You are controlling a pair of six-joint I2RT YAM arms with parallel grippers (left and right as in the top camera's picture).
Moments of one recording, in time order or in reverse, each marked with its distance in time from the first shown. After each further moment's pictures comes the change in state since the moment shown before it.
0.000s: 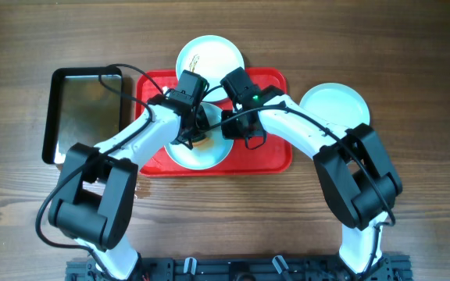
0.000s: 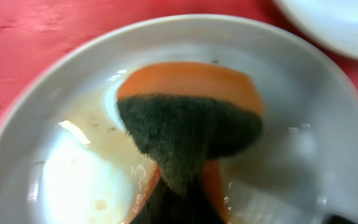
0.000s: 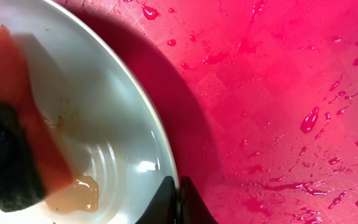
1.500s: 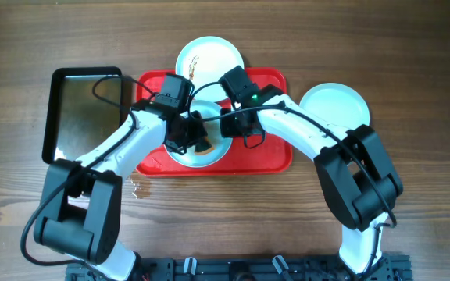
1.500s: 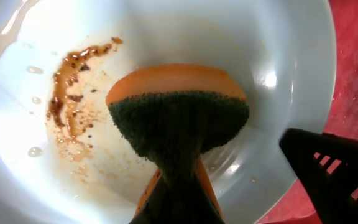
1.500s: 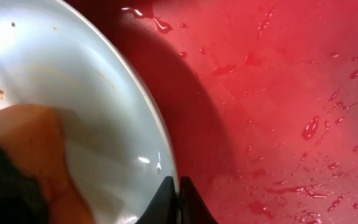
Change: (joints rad) left arm 0.064 -0.095 -0.069 -0.021 0.271 0.053; right arm 0.005 -0.007 0.013 0.002 0.013 -0.003
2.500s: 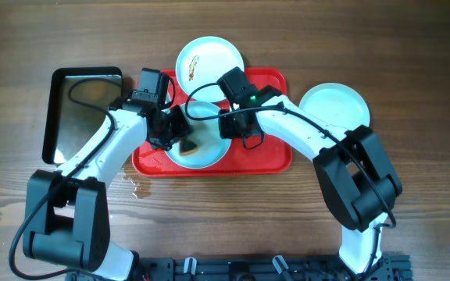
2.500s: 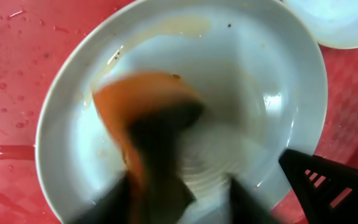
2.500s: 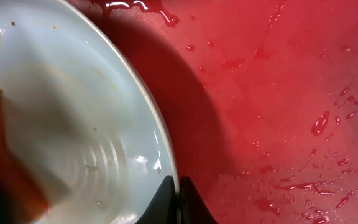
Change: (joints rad) left arm 0.112 -0.056 0.000 -0.052 0.016 -0.006; right arm 0.010 0.000 0.001 -0.005 0.000 0.000
